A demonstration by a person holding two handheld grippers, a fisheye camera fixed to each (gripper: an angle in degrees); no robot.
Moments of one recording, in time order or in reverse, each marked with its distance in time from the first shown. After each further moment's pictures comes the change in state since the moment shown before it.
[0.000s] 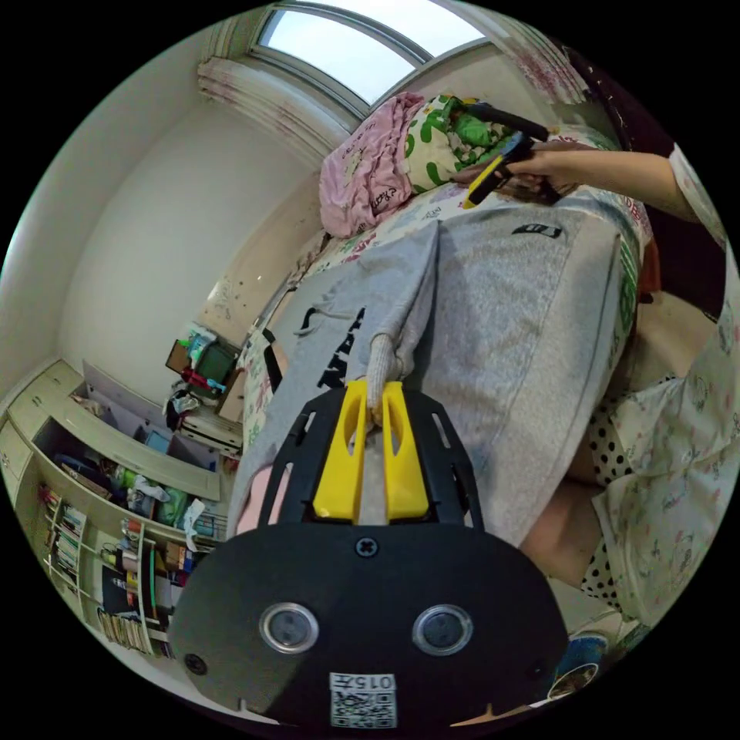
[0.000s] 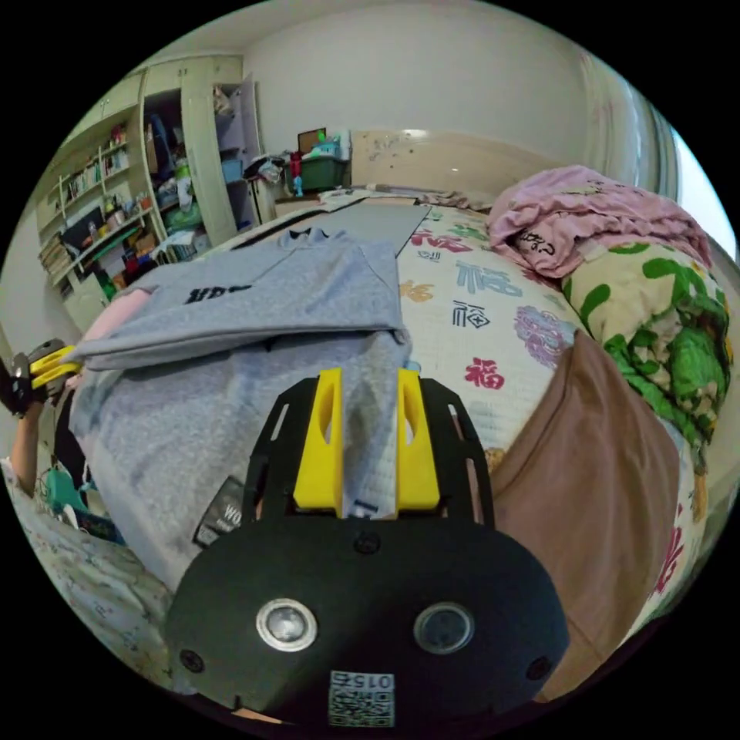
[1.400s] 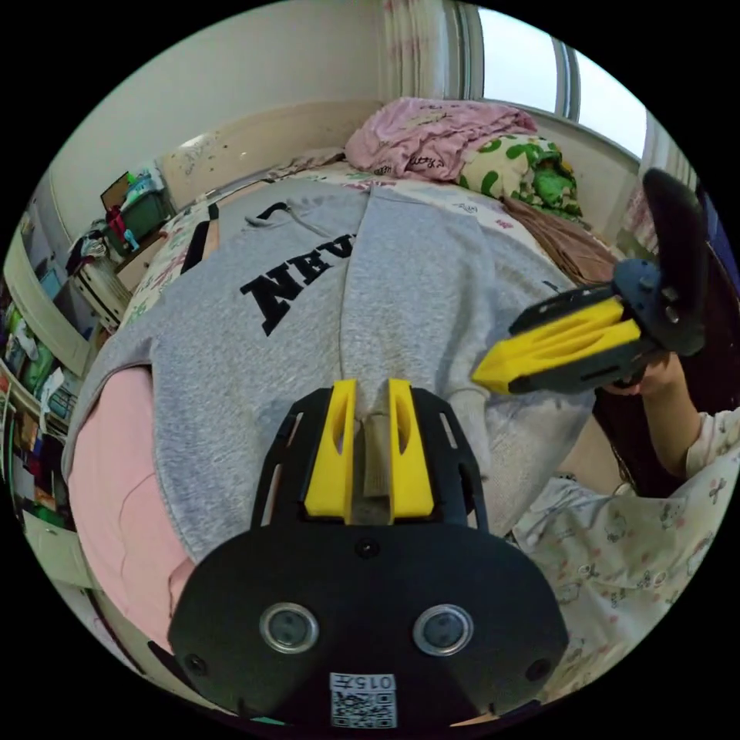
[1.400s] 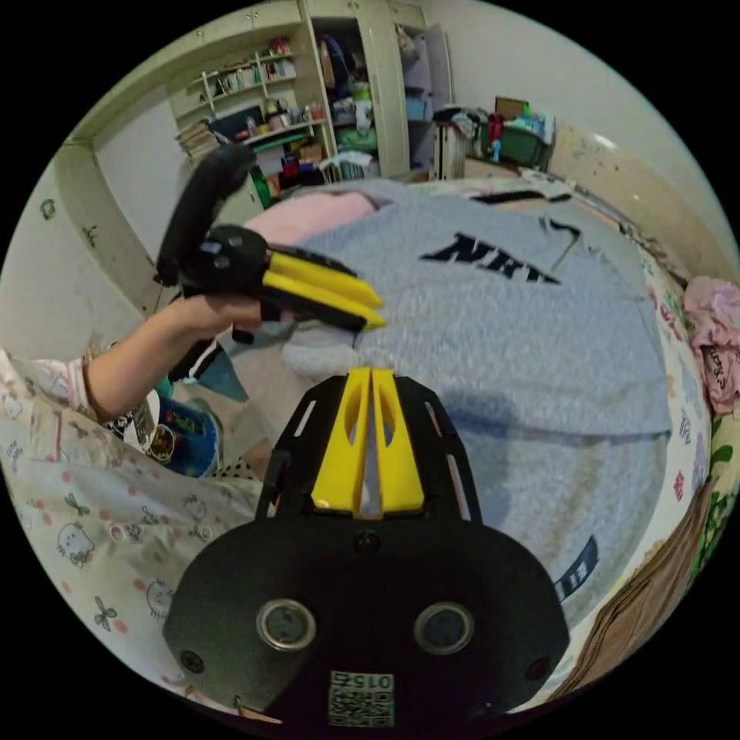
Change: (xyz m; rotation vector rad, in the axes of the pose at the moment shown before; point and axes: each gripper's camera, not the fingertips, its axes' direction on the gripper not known) left arm 0.043 0.204 0.255 -0.119 0.449 -0.490; right arm -0.049 0.323 0.102 -0.130 -0.403 -0.364
